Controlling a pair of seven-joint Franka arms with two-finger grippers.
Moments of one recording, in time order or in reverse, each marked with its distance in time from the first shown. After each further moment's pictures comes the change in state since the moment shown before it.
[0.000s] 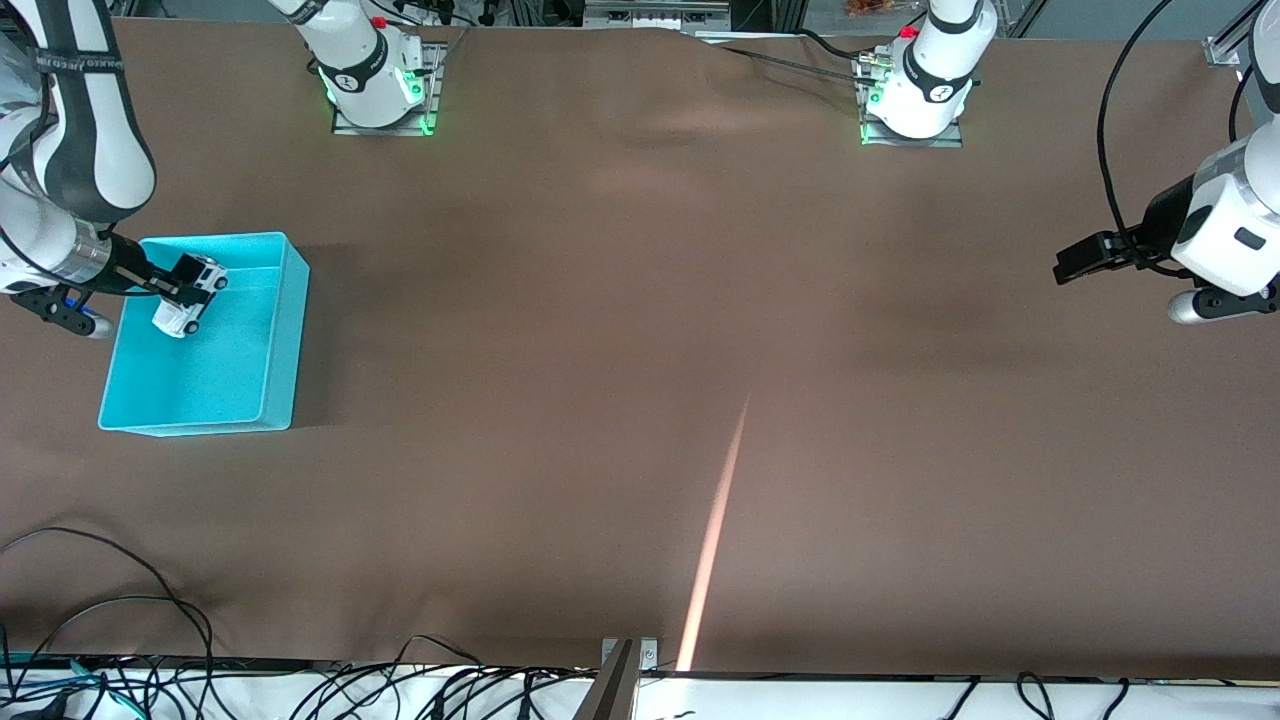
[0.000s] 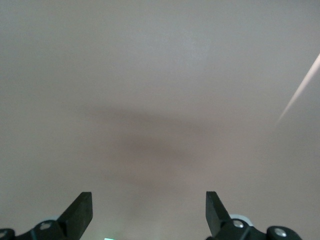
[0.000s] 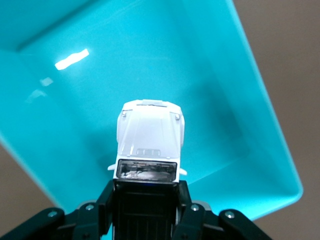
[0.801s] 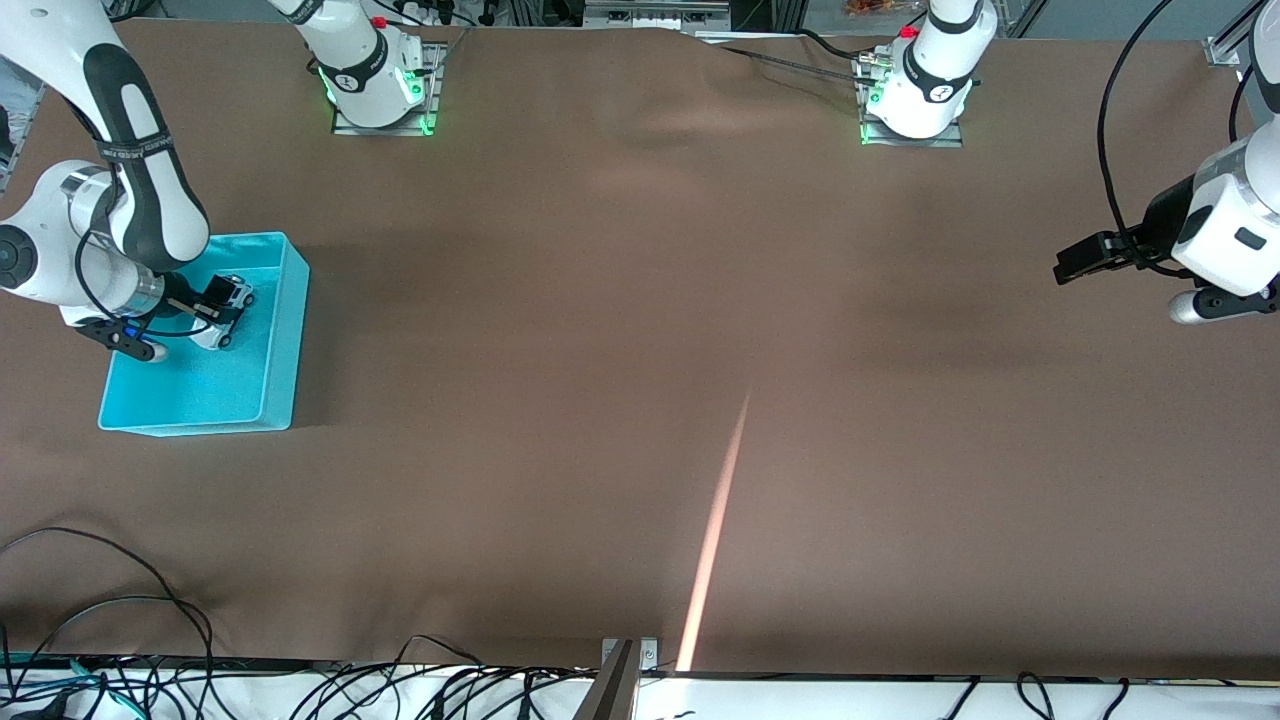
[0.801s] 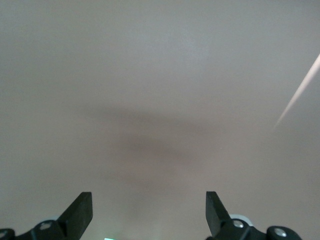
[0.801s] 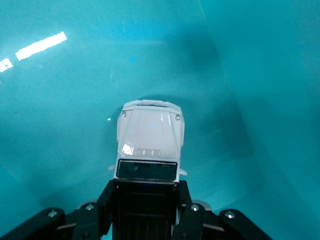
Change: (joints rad) left arm 0.001 0.000 0.000 0.000 0.000 0.000 0.000; right arm -0.003 0.211 0.001 0.000 -0.011 0.146 -0.009
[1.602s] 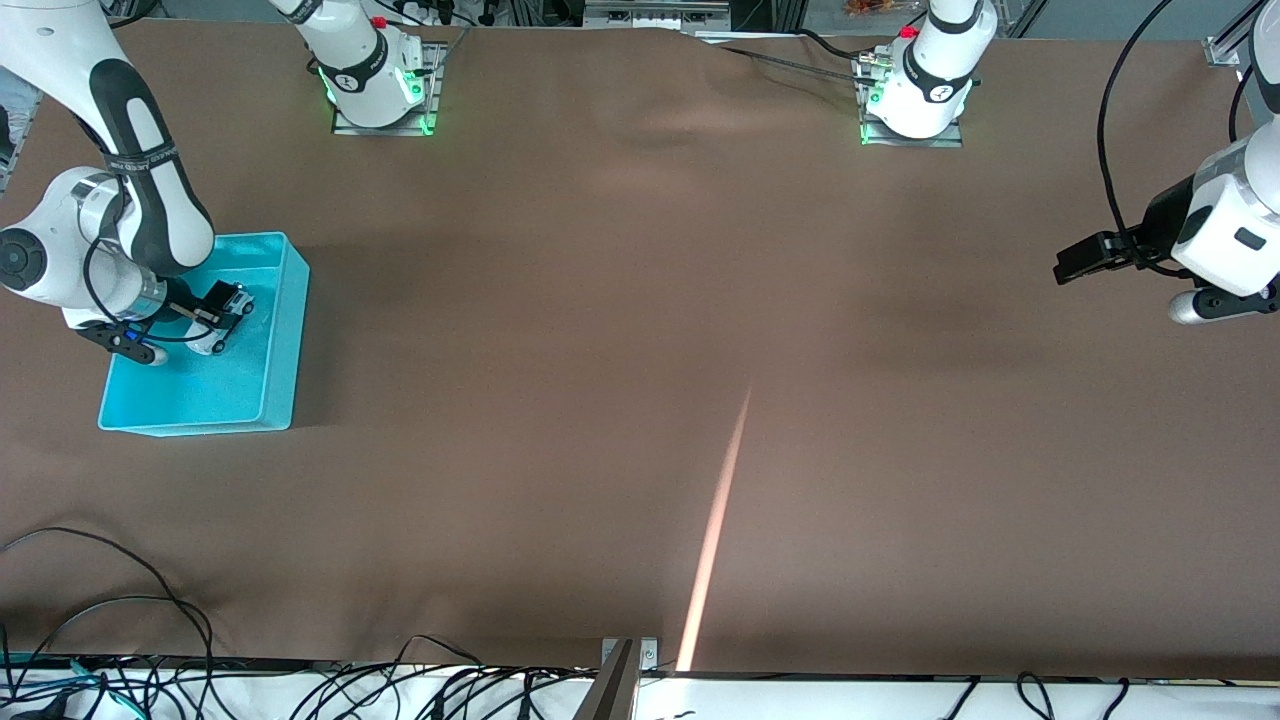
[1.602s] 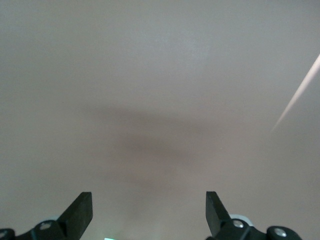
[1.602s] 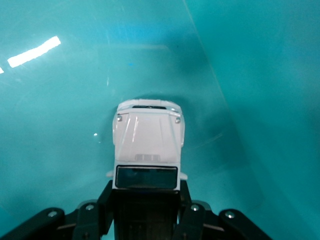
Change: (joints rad) left arm 0.000 0.000 0.000 -0.001 0.000 0.000 0.000; right arm -0.013 0.029 0.000 -0.002 -0.001 0.058 0.000
